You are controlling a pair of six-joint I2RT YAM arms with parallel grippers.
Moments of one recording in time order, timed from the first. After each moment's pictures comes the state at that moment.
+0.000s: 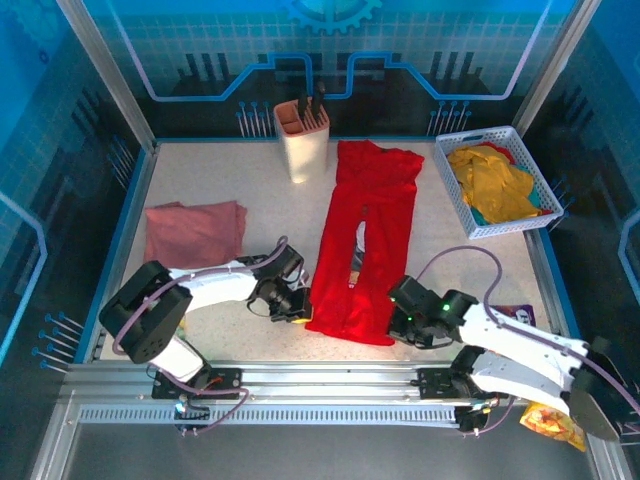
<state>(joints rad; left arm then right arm) -0.67 1.52 0.70 -0.44 0.51 -0.81 0.83 0.90 0.49 -0.84 -0.06 1.18</state>
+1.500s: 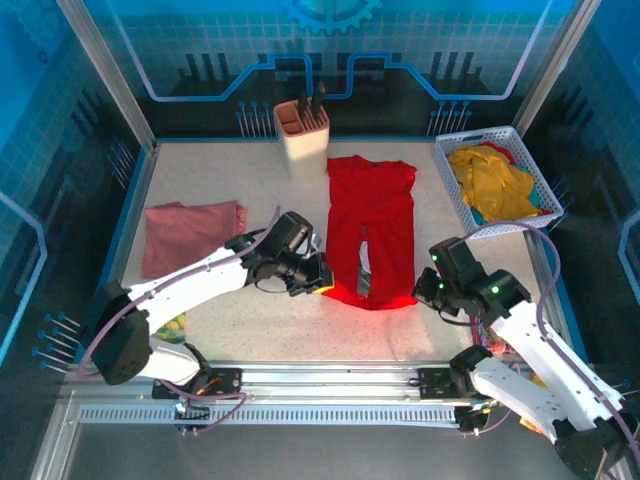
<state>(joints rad) -0.71 1.43 1.02 -0.56 0.47 -1.01 0.47 0.83 0.80 -1.04 -0.05 0.93</state>
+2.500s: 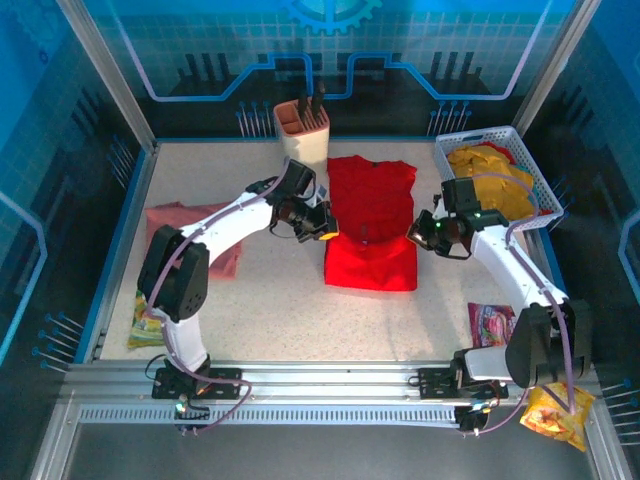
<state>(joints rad) -0.48 1.86 1.44 -0.60 0.57 -0.80 0.12 1.35 1.03 -0.72 -0.34 0.65</state>
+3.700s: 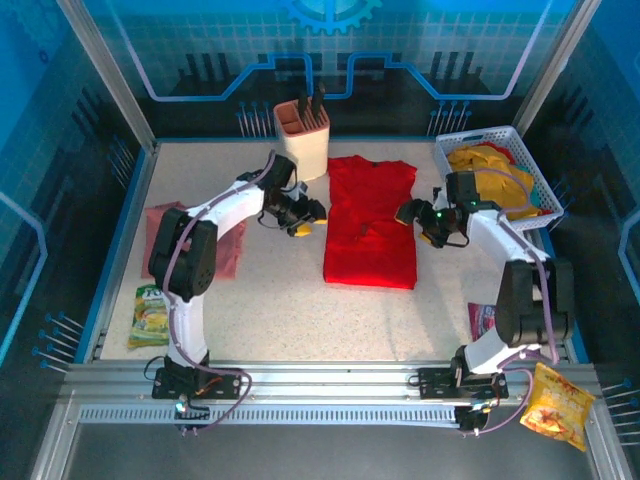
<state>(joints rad) -0.35 1.98 1.47 -0.65 0.59 -0.69 0.04 1.54 1.03 -0.54 -0.45 0.59</state>
